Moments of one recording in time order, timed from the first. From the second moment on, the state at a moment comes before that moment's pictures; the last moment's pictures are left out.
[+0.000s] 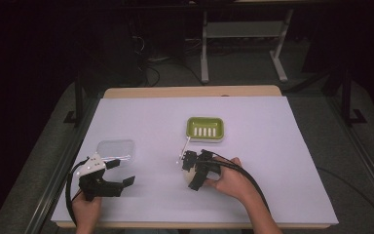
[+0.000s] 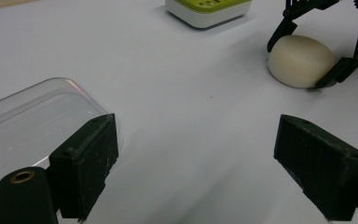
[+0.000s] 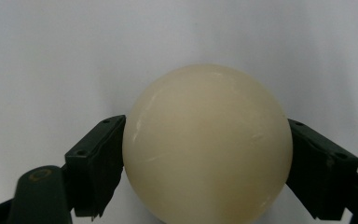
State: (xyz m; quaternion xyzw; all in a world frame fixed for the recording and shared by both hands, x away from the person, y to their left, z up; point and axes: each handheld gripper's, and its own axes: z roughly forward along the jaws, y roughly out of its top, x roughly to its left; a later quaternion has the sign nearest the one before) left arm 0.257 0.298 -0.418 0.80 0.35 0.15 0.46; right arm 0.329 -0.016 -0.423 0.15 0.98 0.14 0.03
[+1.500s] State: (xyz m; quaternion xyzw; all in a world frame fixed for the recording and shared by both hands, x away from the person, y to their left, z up) left arm 0.257 0.299 -0.417 0.80 0.35 0.15 0.47; right arm 0.332 -0.022 -0.400 0.16 0.97 0.17 0.02
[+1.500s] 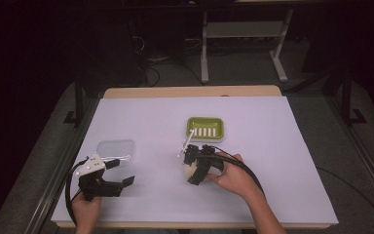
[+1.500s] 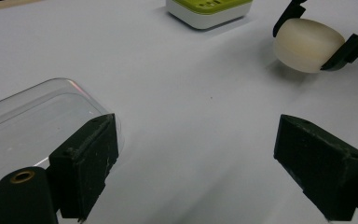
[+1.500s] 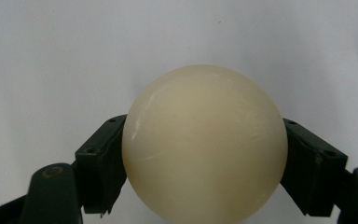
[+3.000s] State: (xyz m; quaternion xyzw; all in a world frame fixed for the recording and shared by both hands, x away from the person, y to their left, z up) left arm 0.258 0.299 -0.417 0.80 0.35 0.15 0.47; right arm 0.396 -0.052 -0.354 0.21 0.96 0.17 0.02
